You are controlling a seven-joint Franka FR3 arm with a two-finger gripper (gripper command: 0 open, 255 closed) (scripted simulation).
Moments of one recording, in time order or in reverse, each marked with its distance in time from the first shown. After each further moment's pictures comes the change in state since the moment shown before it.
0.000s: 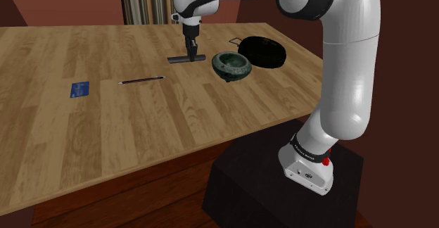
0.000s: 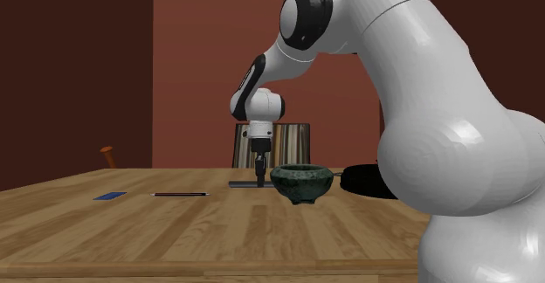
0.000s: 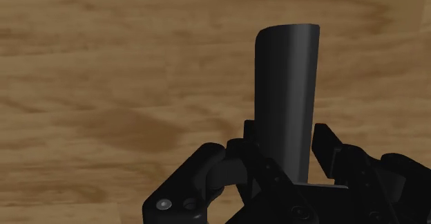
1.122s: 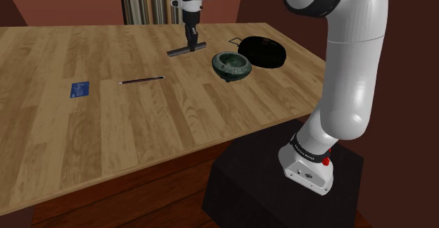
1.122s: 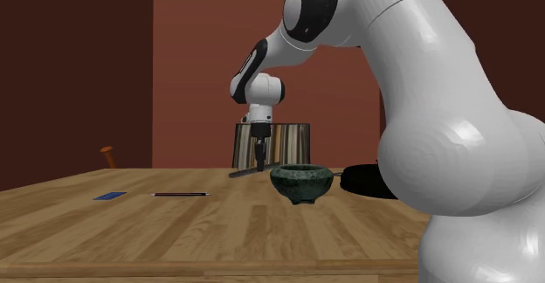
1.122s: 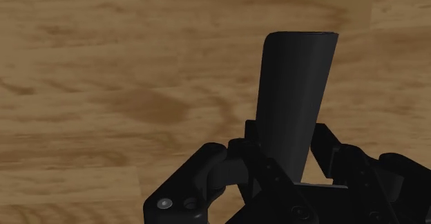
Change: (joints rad) arm 0.003 -0.049 -0.005 0.071 -0.012 -0.123 0.012
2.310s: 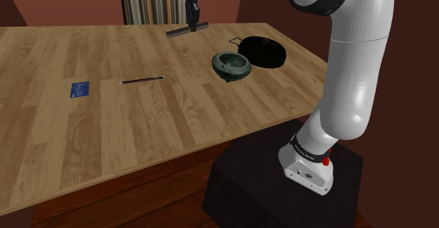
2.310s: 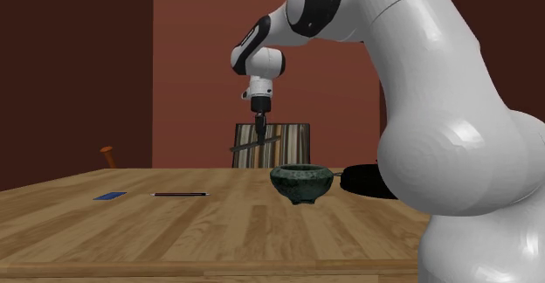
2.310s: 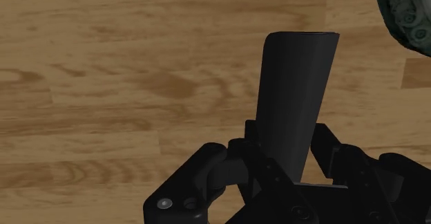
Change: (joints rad) arm -0.006 -0.036 -0.006 0.190 -0.010 -0.225 0.011
